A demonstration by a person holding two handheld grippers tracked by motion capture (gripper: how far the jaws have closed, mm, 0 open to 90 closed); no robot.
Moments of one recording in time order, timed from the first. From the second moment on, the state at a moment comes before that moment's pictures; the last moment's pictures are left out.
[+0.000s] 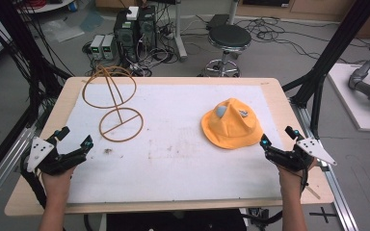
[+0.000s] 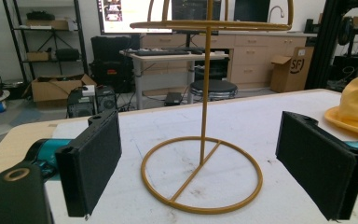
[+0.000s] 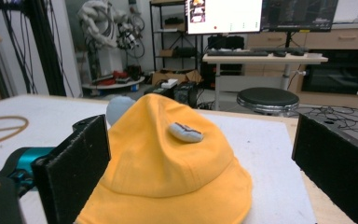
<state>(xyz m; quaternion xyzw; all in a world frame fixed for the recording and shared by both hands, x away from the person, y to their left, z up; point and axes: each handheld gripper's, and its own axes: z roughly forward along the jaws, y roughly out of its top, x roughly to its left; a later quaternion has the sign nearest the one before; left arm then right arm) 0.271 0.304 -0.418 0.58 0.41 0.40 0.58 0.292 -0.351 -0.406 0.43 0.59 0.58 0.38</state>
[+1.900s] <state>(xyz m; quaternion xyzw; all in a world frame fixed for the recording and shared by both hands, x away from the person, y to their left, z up) 0.265 0.309 -0.421 0.58 0.42 0.40 0.57 0.394 -0.287 -0.386 0.40 0.76 0.41 0.31</state>
